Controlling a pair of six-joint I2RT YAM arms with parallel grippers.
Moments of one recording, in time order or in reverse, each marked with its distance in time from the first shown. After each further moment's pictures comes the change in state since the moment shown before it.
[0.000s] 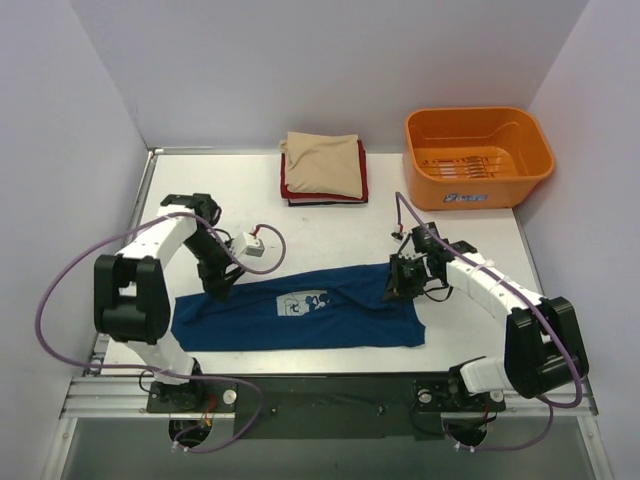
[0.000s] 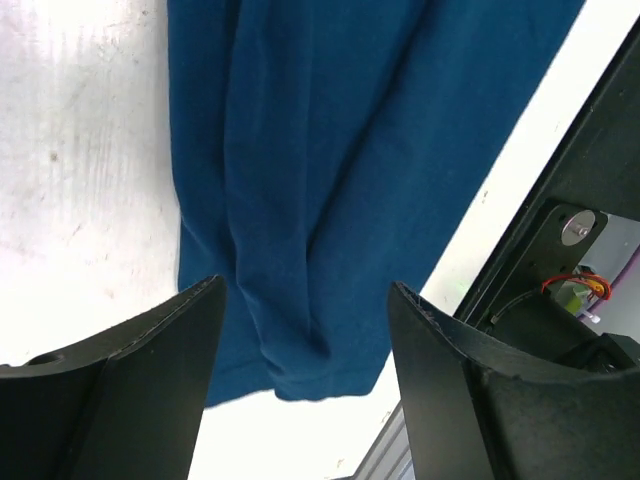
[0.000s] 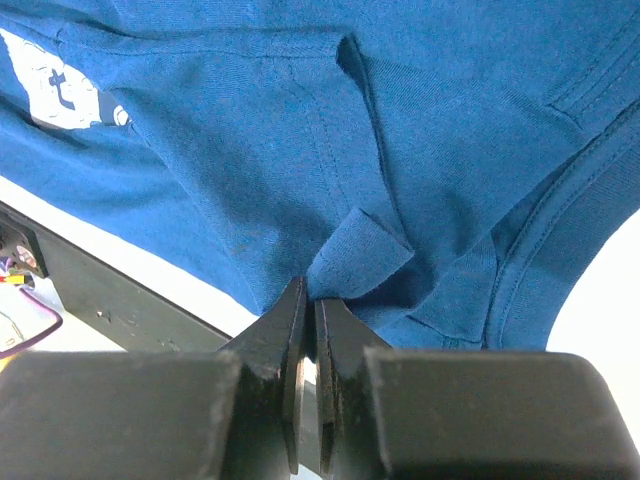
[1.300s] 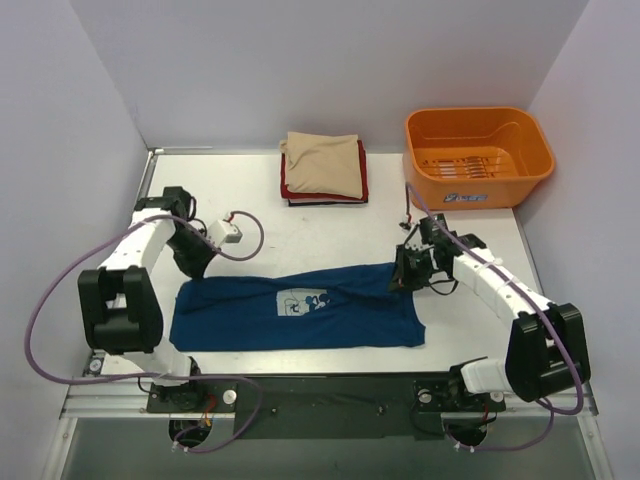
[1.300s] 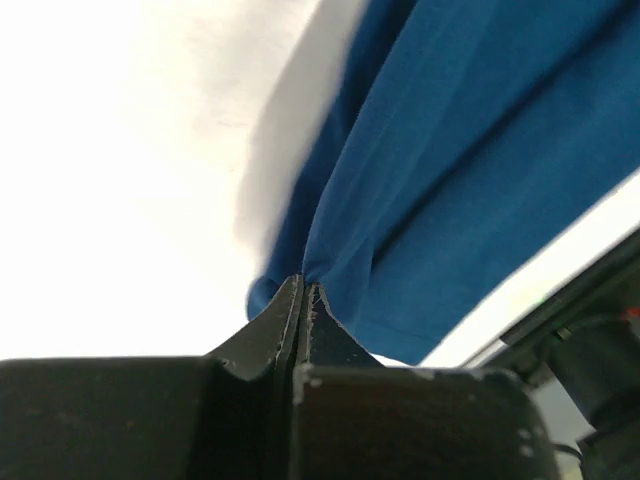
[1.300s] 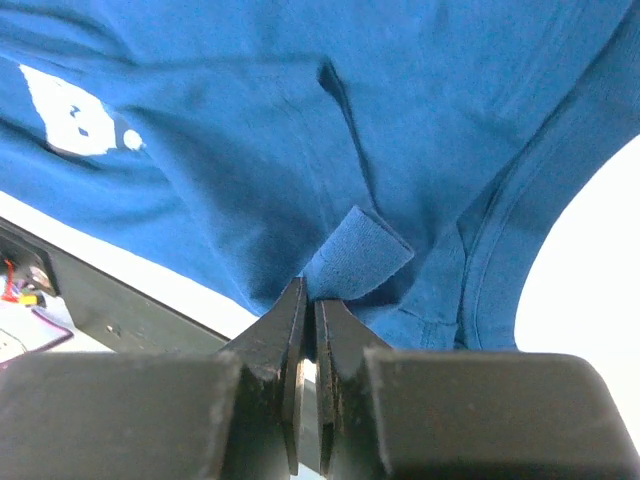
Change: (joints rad) left arm 0.146 0.036 -0.002 0.110 -0.144 -0.094; right arm -0.041 -0.019 0.029 -0.046 0.024 -0.001
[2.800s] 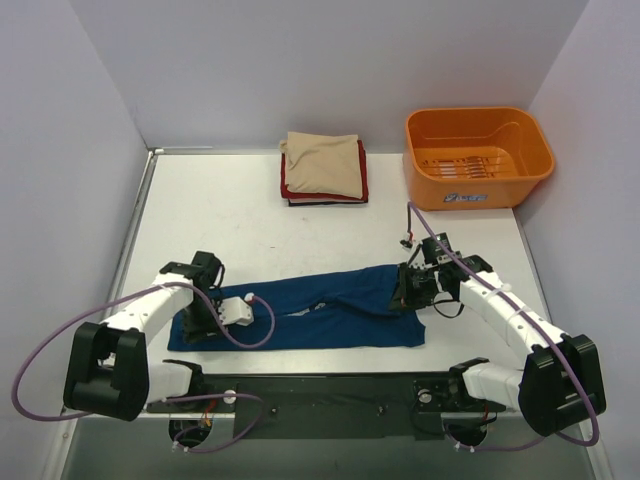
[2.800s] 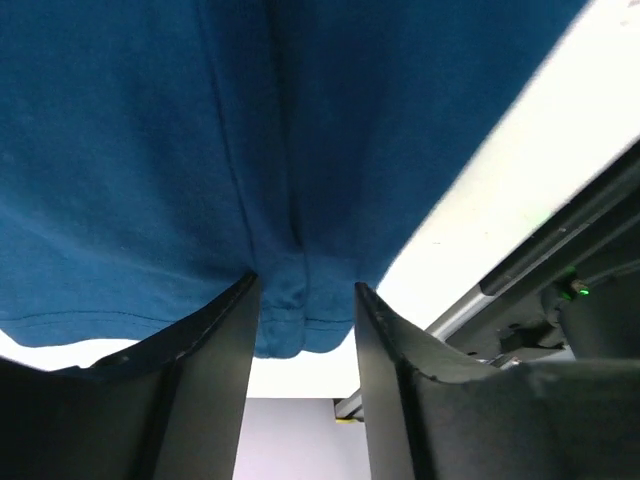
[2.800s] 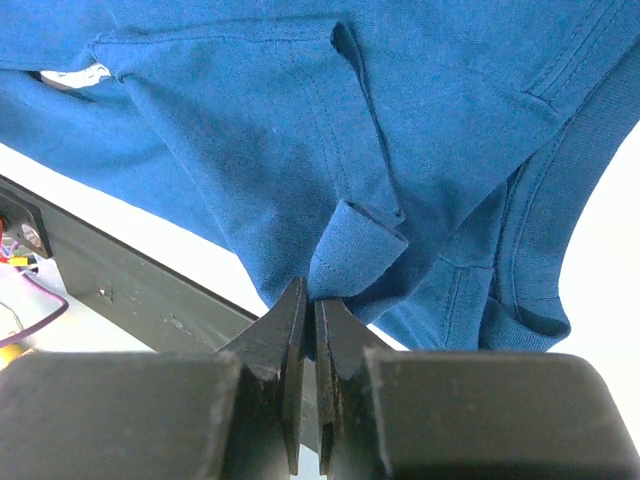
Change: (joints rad) left arm -0.242 -0.414 -0.571 0.144 -0.270 0.097; right arm 0.042 -0.170 -0.107 -0.018 -0.021 0.024
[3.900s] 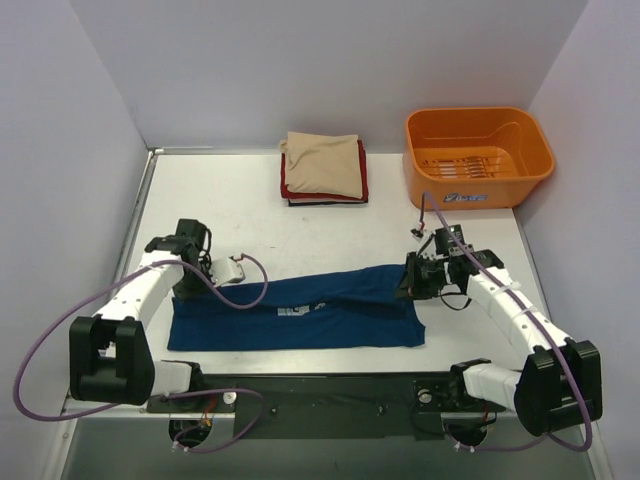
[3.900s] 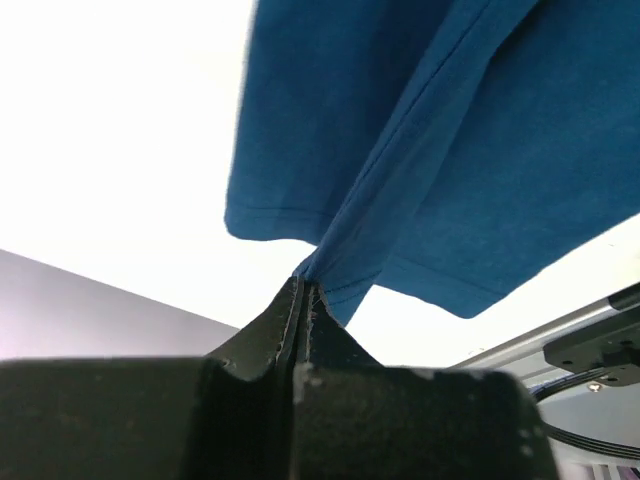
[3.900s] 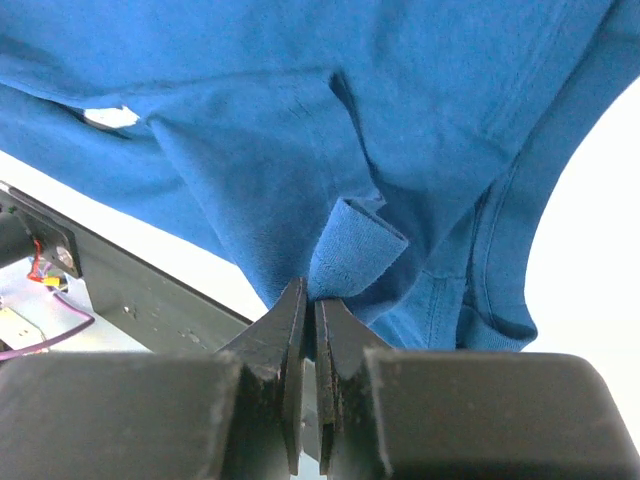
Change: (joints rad) left arm 0.101 0.069 0.195 0.079 -0.085 -0.027; right arm -0.101 -0.006 0.027 -0.016 -0.042 -0.034
